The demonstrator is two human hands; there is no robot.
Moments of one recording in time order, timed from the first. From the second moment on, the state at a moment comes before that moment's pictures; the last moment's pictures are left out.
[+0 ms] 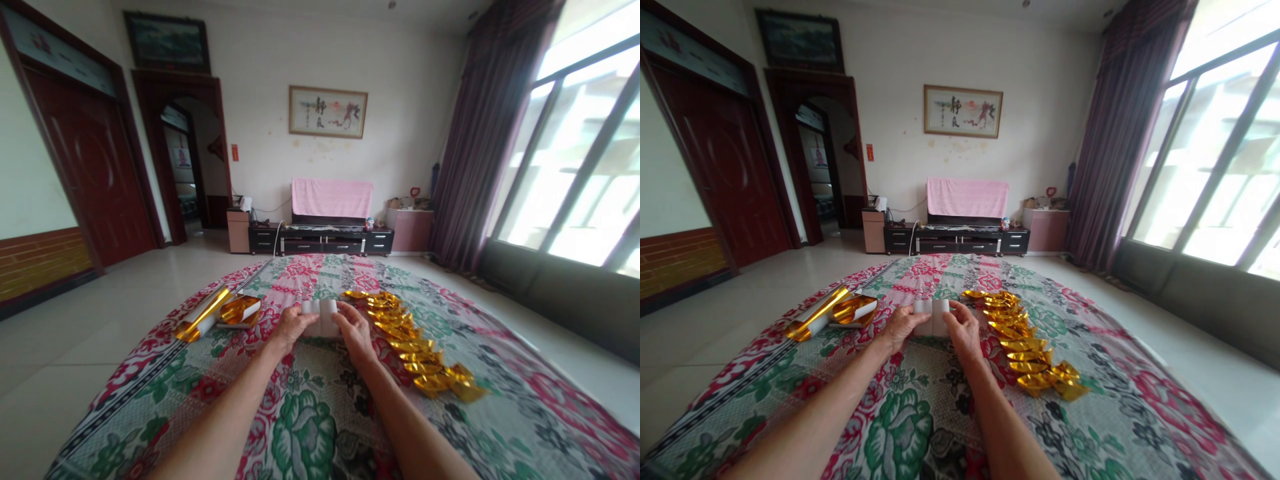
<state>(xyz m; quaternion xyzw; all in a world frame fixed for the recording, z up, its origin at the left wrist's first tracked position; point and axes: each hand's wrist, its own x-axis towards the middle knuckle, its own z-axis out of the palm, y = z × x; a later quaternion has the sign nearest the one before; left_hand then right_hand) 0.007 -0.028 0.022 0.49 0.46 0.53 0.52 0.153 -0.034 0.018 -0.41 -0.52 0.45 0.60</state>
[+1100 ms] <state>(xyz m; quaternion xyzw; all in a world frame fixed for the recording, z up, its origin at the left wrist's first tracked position) 0.015 -0.030 0.020 0.49 0.44 0.52 0.55 0.147 -0.037 0.014 -0.42 -0.61 0.34 0.58</state>
